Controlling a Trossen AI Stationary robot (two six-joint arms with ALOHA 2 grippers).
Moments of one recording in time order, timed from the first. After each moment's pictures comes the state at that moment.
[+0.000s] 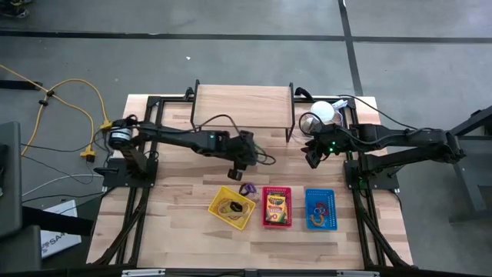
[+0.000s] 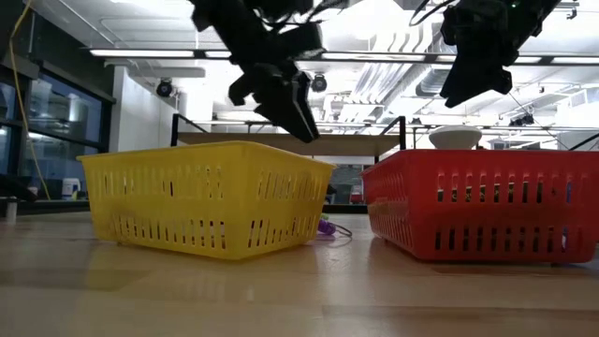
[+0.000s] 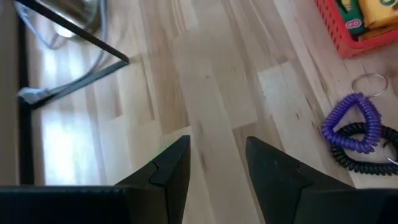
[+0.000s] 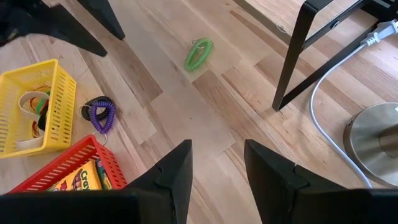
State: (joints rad) left arm 0.03 1.72 1.30 -0.42 -0.14 0.44; right arm -0.09 0.92 0.80 -0.72 0.18 0.58
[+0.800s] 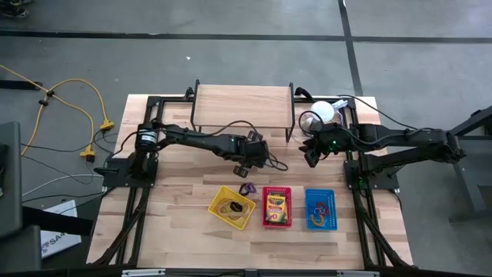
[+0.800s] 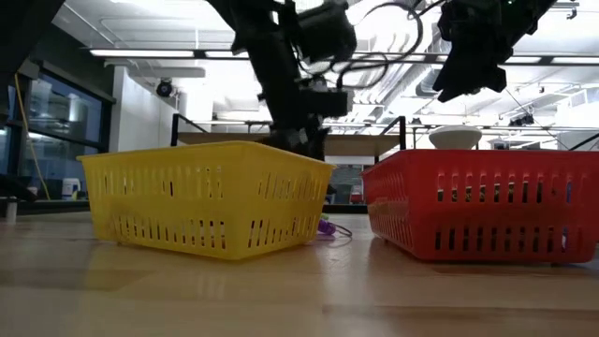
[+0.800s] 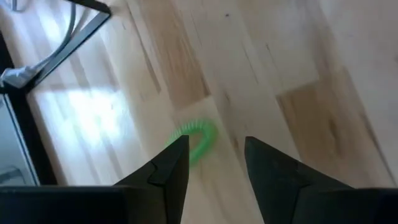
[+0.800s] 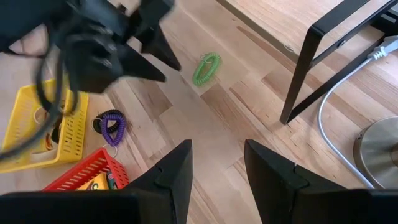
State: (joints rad) left arm 0.05 1.99 1.50 -0.57 -0.33 0.58; right arm -0.09 0.92 0.80 -0.67 0.18 0.58
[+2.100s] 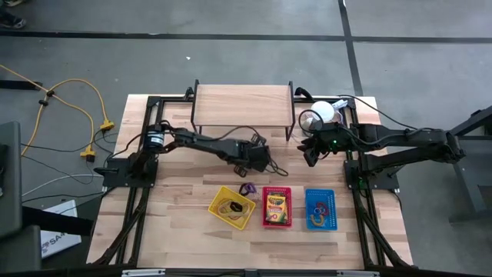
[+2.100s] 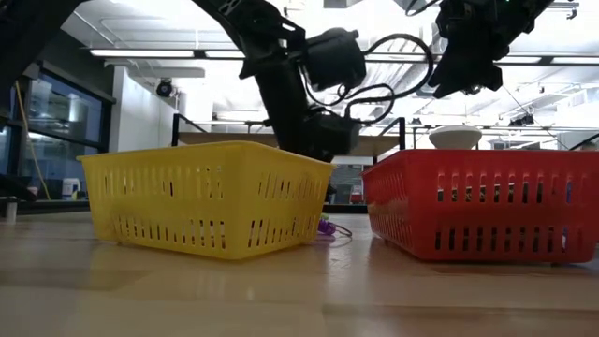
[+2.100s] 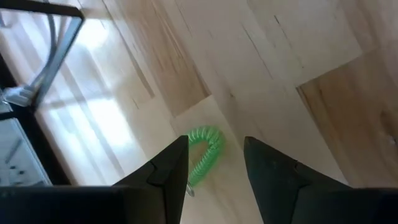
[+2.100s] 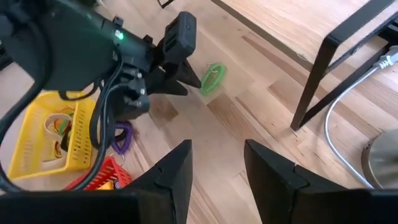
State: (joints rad) left arm 0.04 2.08 1.50 -0.50 -0.43 0.73; right arm -0.09 0.92 0.80 -0.63 0.18 0.58
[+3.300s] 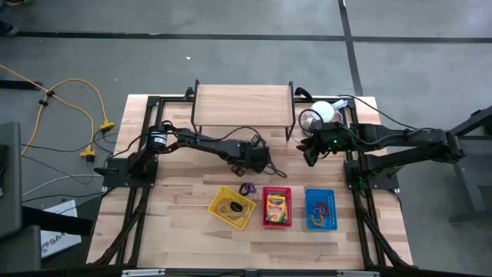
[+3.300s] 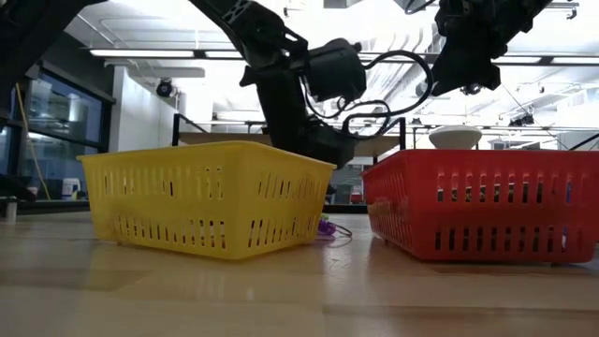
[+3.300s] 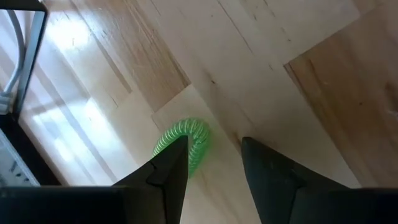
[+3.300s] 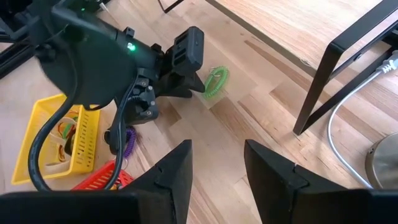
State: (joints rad) left arm 0.05 2.12 1.51 -0.53 -0.43 0.80; right arm -0.09 0.92 0.80 -0.61 0.18 0.58
